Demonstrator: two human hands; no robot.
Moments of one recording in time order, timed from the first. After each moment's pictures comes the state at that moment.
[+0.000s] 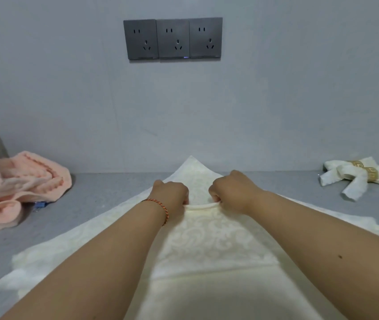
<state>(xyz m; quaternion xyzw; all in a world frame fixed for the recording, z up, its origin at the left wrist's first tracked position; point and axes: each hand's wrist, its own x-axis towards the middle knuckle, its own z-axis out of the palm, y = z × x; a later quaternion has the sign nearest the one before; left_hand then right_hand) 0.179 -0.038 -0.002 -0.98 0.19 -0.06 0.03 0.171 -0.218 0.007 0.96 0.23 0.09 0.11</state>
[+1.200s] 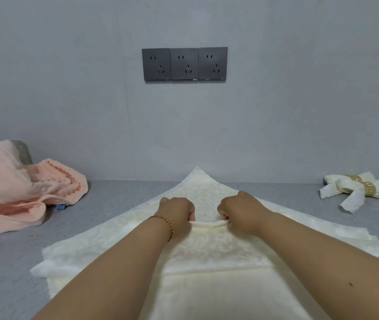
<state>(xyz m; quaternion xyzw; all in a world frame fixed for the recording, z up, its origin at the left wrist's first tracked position) 0.143 -0.029 -0.012 -0.98 0.16 -0.04 -0.08 0.136 -0.222 -0.003 0.97 0.22 0.08 0.08</state>
